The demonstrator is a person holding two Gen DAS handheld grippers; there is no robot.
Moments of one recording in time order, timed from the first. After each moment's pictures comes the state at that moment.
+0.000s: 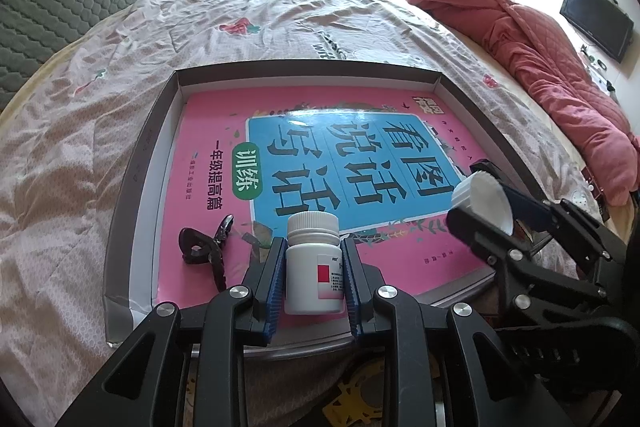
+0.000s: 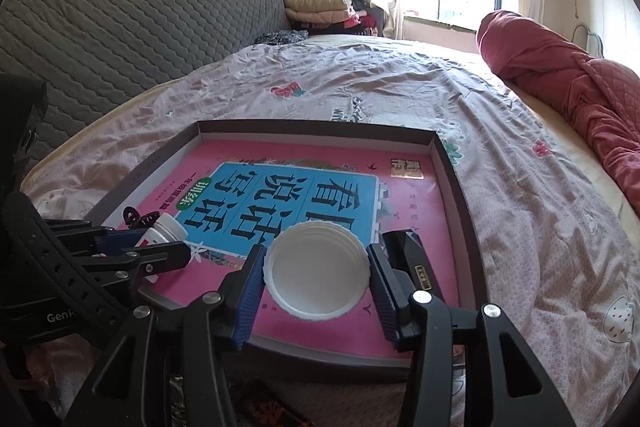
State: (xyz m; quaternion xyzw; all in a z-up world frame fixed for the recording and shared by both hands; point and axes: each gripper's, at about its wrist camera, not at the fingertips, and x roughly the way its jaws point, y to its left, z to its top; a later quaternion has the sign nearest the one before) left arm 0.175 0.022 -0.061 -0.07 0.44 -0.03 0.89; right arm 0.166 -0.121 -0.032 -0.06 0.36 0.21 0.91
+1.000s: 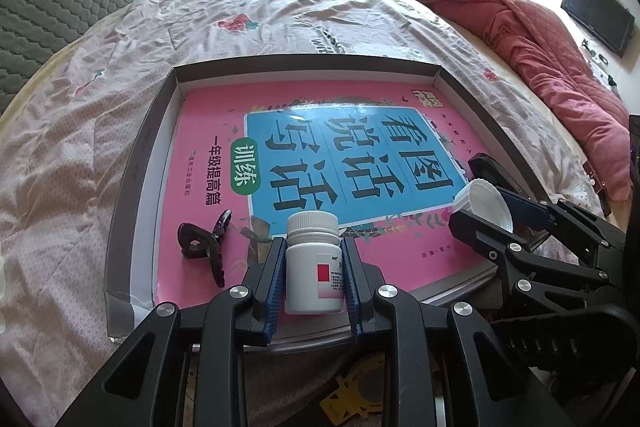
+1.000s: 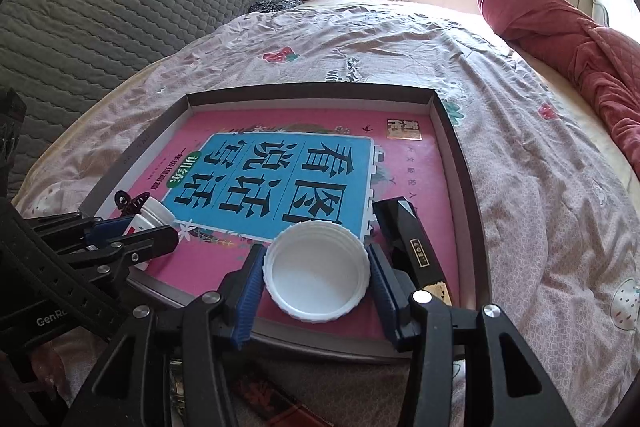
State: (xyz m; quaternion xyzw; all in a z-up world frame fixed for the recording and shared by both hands) left arm 0.173 0.021 -0.058 -0.06 0.45 -0.03 0.89; right arm 0.177 -0.129 -0.037 -0.05 0.42 0.20 0.88
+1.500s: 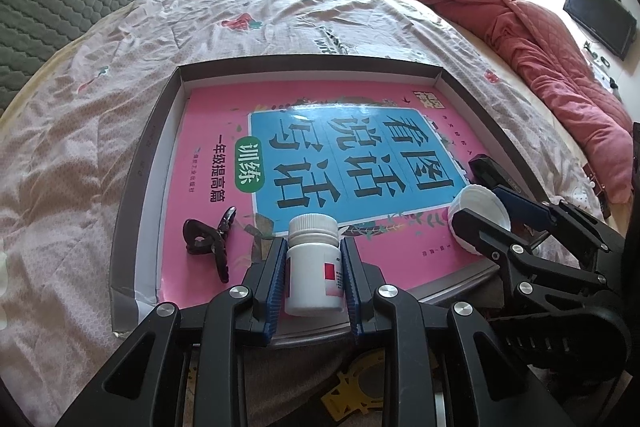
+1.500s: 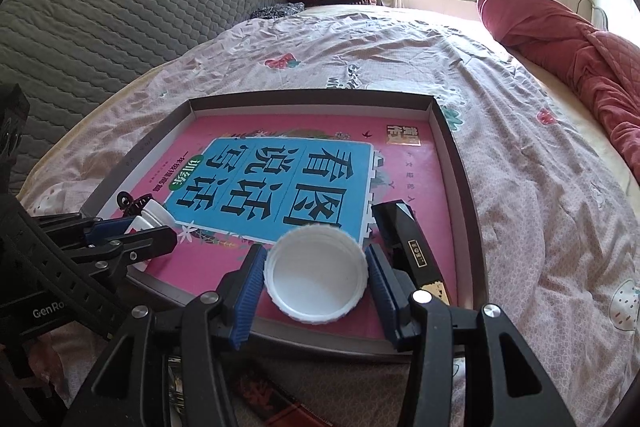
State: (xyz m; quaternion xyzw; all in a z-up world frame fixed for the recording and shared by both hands) left arm 0.171 0.022 -0.057 -0.07 0.45 -0.02 0.89; right arm 0.173 -0.131 -0.036 -0.05 0.41 0.21 0.89
